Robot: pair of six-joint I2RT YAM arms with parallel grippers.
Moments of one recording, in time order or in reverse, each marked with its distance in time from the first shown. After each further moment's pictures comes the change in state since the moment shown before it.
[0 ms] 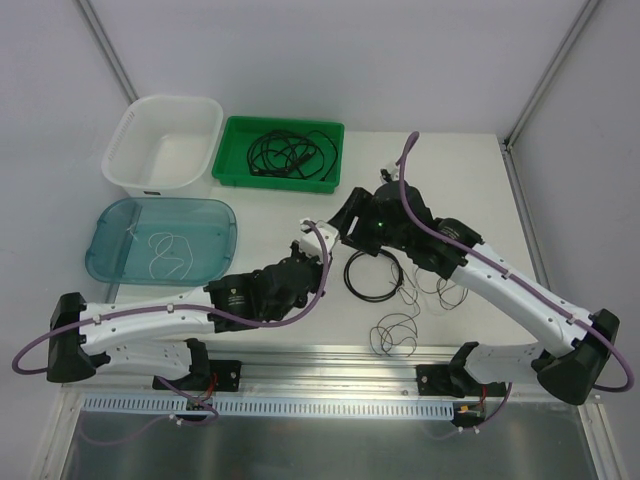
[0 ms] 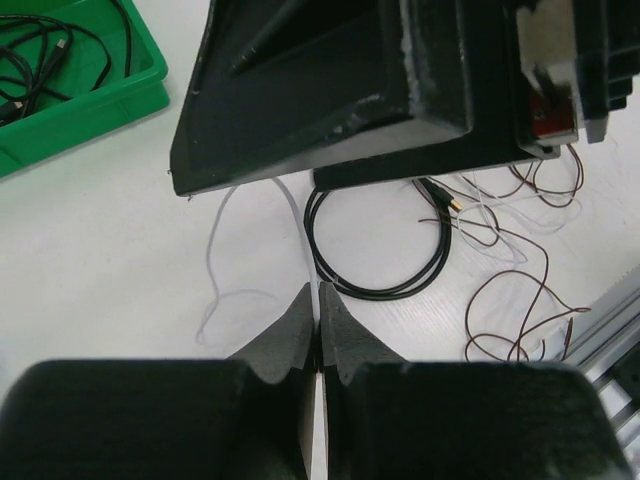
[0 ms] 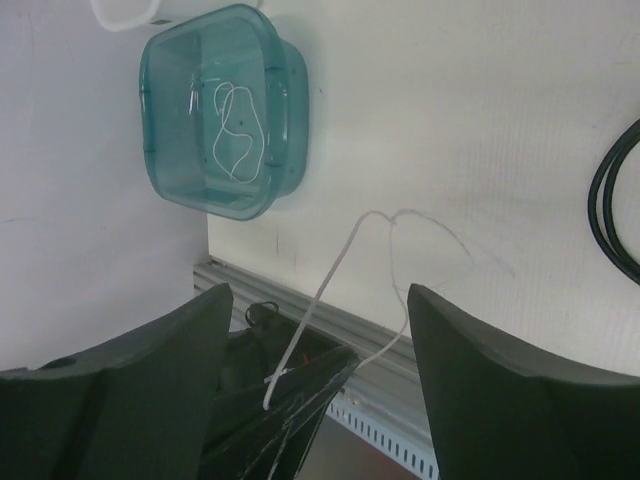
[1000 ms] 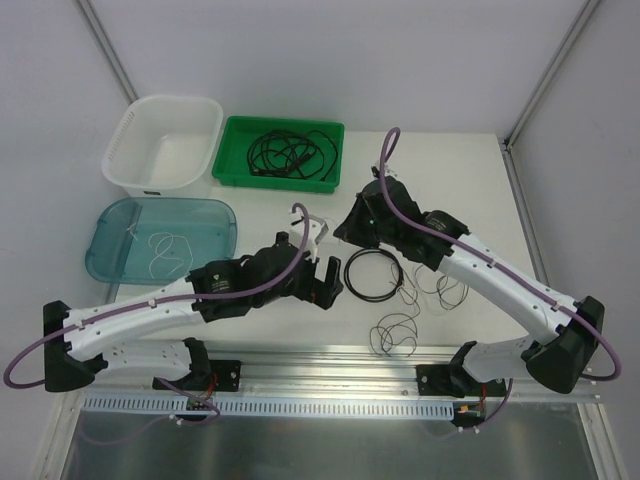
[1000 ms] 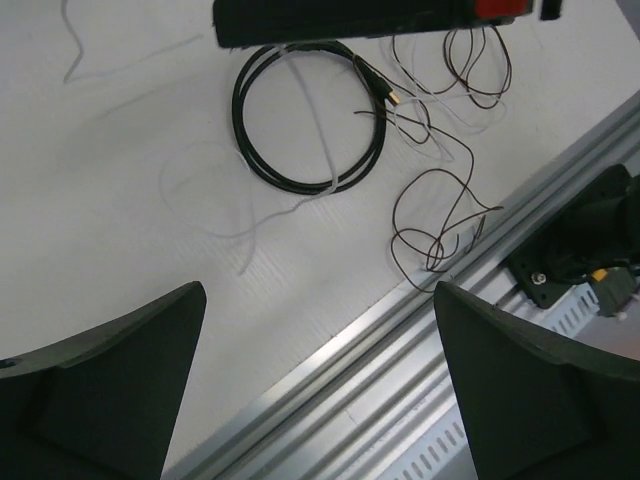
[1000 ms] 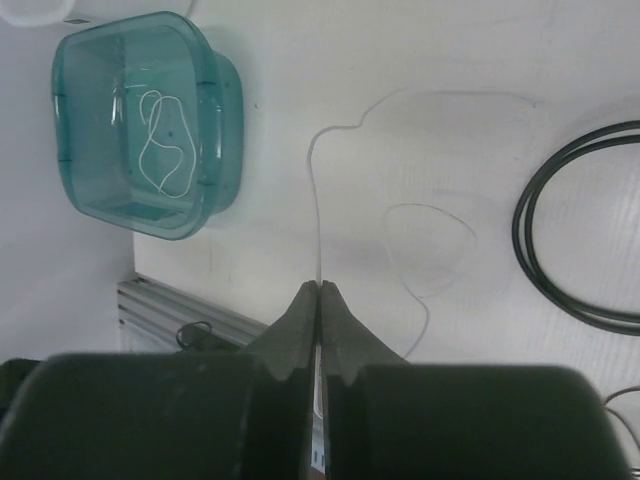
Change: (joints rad) left arm 0.122 -0.062 0.105 -0.375 0.348 -0.315; right arm -0.003 0.082 0.050 -0.059 0.087 -0.151
